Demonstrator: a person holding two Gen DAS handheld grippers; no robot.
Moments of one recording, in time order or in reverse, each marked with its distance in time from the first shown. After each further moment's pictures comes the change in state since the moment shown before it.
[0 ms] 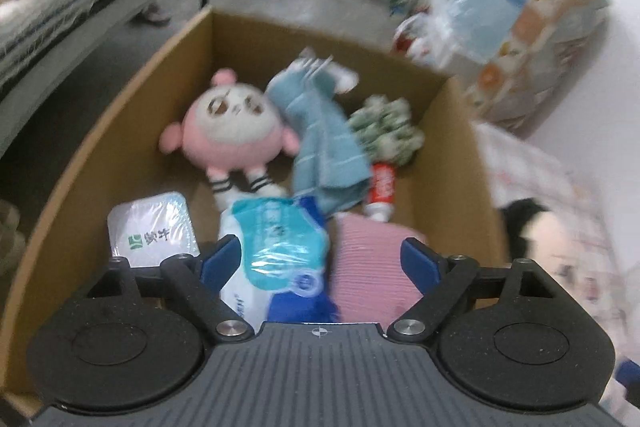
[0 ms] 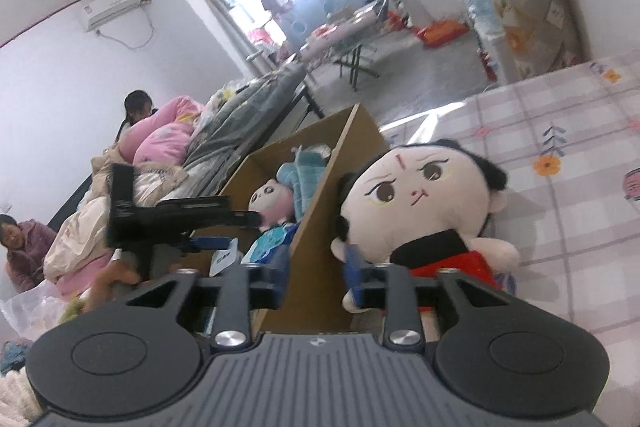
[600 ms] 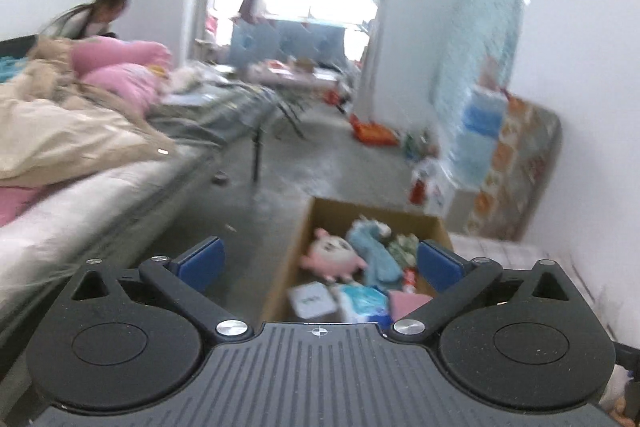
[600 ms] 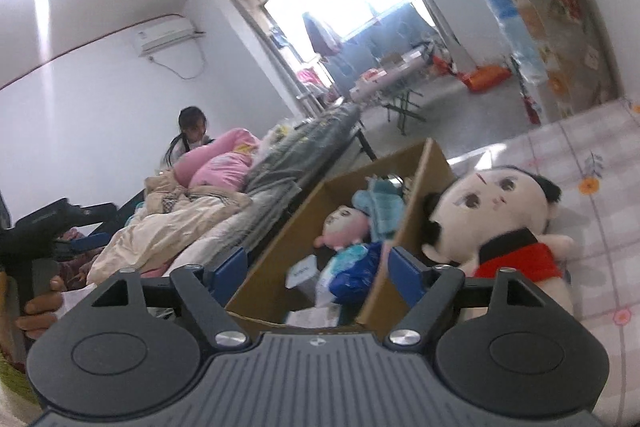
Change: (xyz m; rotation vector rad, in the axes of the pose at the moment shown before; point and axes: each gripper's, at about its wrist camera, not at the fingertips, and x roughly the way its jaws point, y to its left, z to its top) left arm -0.277 0.042 -0.072 0.082 -0.486 0.099; right arm -0.053 0.069 -0.038 -0.064 -0.143 0.140
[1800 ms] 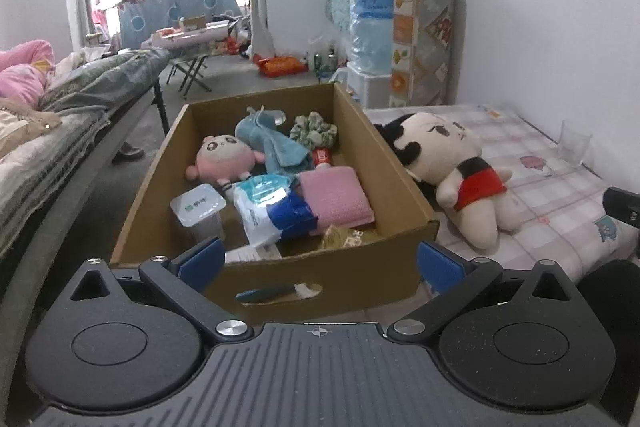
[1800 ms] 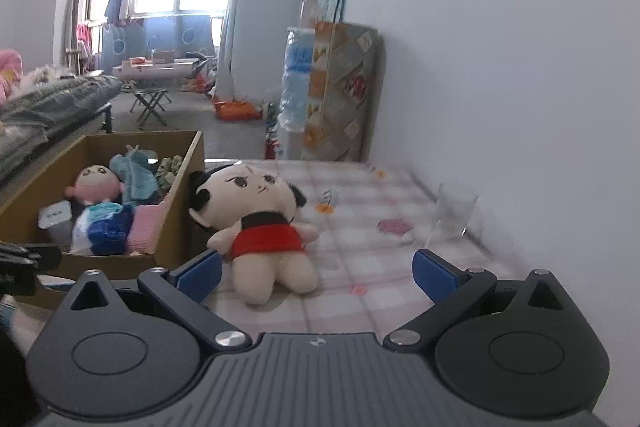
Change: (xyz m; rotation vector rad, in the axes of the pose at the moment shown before) left arm 0.065 -0.076 -0.133 0.310 0.160 -0.204; right arm -0.006 0.092 -0.077 -0.332 -0.059 -0.985
